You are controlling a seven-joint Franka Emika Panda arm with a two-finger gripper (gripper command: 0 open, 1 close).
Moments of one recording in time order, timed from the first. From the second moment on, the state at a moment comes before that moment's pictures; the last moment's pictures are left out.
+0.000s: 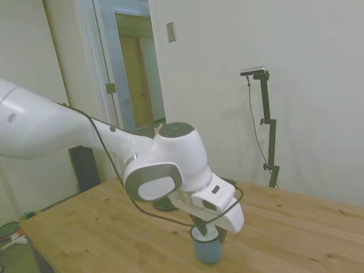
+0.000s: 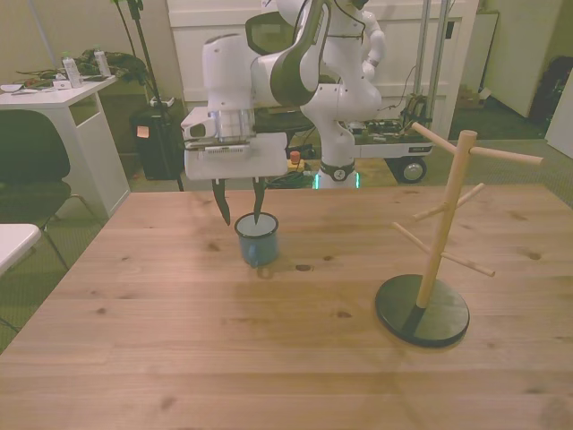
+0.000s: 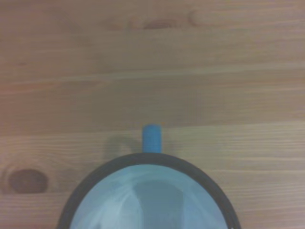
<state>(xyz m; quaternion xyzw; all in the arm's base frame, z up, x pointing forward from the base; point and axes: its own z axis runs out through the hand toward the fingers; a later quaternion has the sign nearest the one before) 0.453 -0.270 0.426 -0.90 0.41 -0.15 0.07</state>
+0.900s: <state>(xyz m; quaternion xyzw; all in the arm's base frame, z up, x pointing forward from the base) 0.477 -0.085 0.490 -0.91 0.37 -0.11 0.14</state>
